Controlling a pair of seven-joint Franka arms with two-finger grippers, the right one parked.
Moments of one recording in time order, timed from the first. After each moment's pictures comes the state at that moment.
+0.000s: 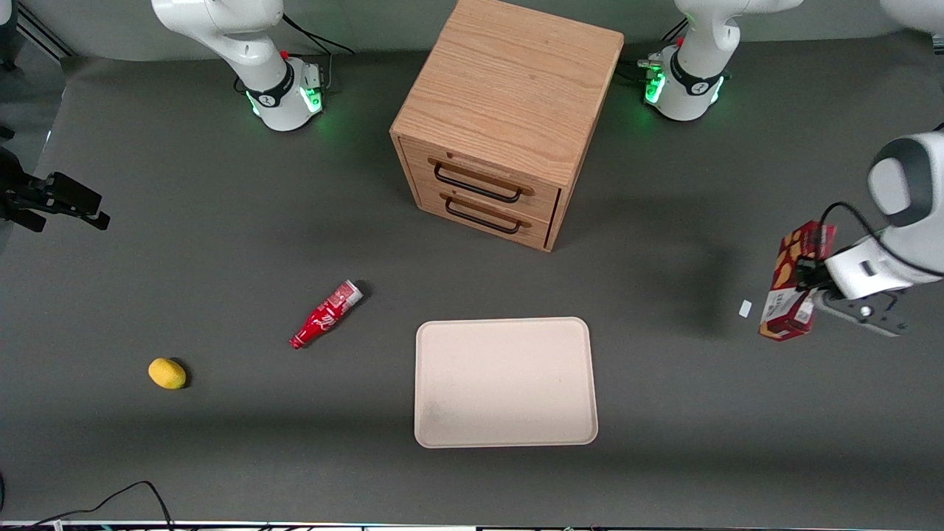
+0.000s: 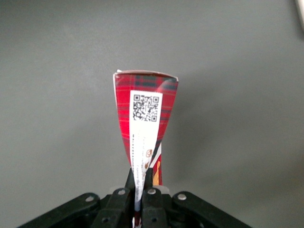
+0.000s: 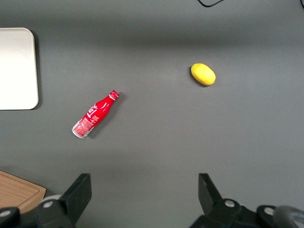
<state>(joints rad) 0.01 0.20 0.10 -1.78 -0.04 1.88 0.55</state>
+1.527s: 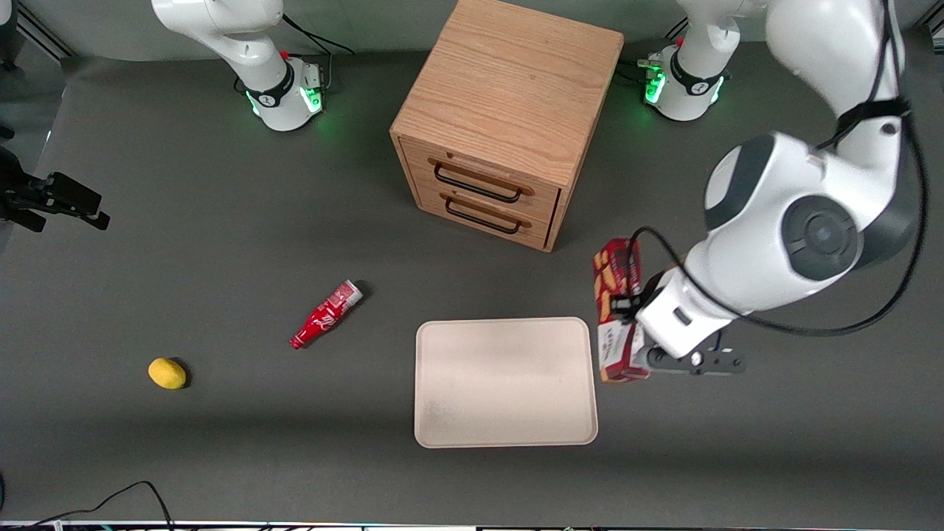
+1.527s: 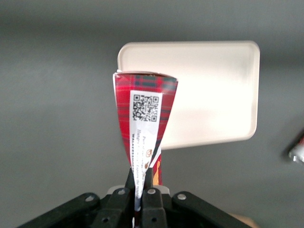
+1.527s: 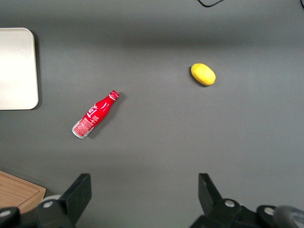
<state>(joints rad) -0.21 0.66 -0.24 -1.02 -0.04 1.75 -0.38</state>
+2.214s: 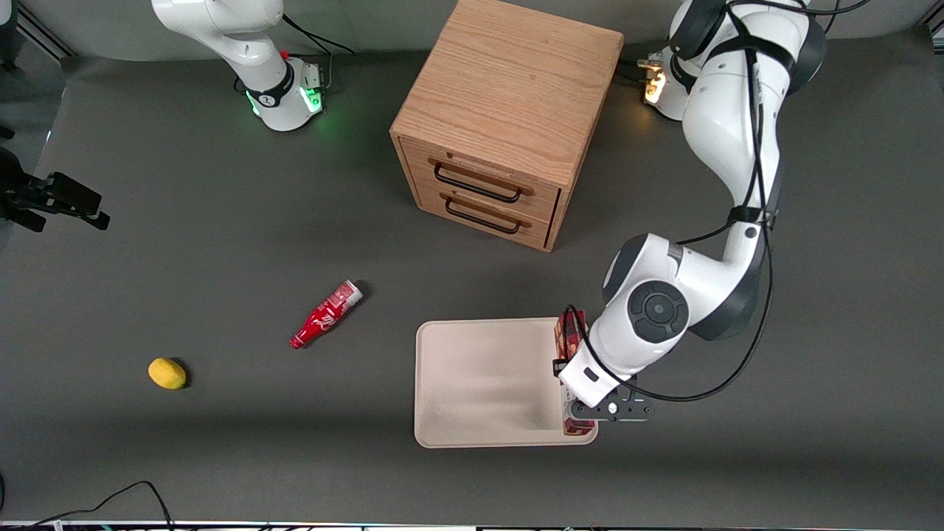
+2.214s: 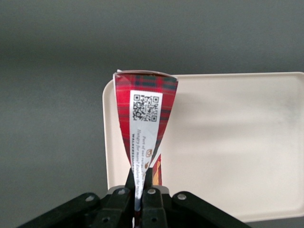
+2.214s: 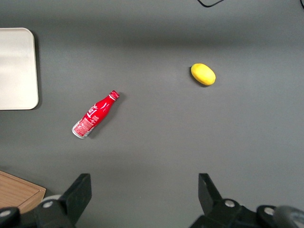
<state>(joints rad) -0.33 0.91 -0.15 -0.98 0.08 2.03 -0.44</state>
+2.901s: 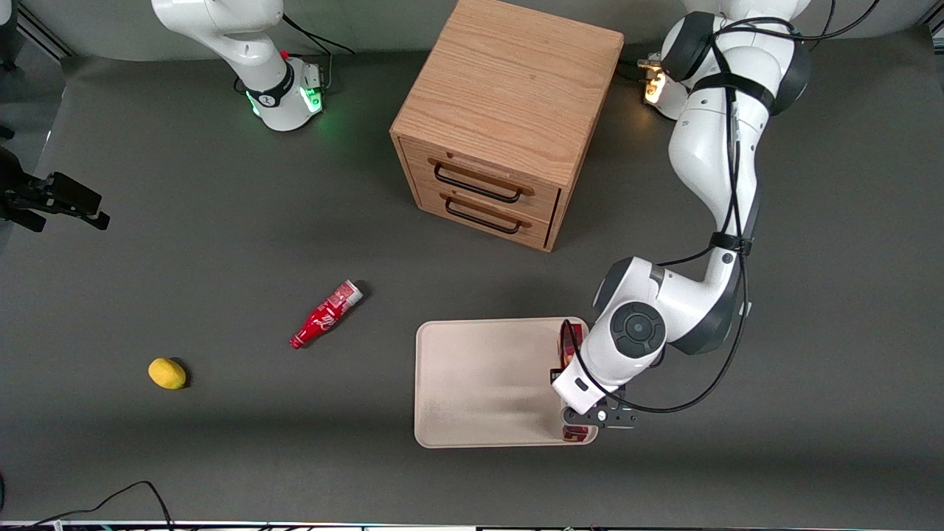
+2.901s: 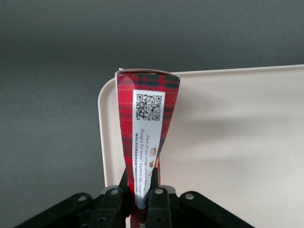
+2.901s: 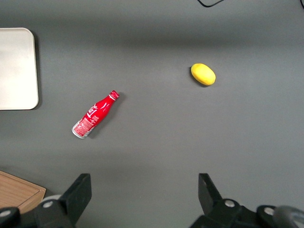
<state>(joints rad) -0.34 1.00 -0.15 -0.97 0.11 2.11 -0.42</state>
